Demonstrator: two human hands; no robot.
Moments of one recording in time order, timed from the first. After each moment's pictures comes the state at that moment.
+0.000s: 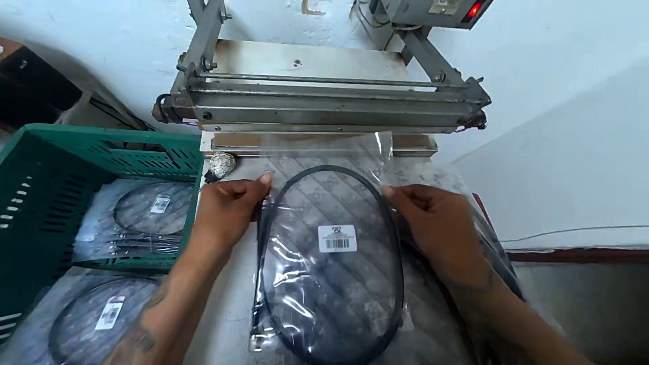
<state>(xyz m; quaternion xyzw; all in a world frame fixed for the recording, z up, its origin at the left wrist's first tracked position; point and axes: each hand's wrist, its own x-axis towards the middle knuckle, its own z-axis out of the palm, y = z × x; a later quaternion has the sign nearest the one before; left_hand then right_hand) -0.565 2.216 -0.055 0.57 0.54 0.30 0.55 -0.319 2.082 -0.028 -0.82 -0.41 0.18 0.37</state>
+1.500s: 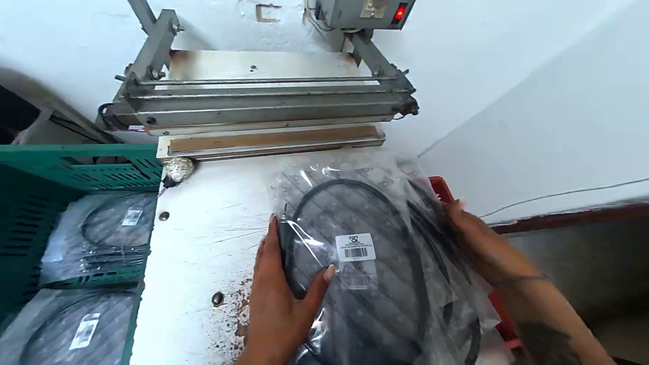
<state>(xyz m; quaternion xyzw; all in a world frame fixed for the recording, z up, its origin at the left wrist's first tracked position) -0.510 2.055 -0.095 0.72 0.48 0.28 0.42 -0.193 1.955 -0.047 -0.83 -0.24 0.33 0.38</state>
